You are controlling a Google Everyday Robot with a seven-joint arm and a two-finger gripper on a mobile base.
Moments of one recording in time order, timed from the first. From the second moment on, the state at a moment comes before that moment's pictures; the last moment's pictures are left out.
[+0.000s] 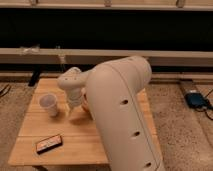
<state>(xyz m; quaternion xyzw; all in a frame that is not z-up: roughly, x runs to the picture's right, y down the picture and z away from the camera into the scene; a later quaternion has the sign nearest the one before) -0.165 0.141 0.864 -0.18 -0.34 -0.81 0.44</state>
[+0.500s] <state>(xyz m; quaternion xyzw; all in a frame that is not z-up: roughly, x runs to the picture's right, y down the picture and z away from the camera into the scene) -0.158 0.166 0.838 -0.20 -0.35 -0.79 0.46</state>
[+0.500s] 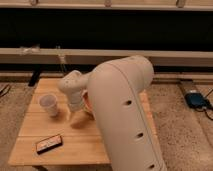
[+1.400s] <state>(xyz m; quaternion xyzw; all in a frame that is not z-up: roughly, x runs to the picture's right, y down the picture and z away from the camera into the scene) -0.152 0.253 0.789 -0.21 -0.44 -0.71 0.50</state>
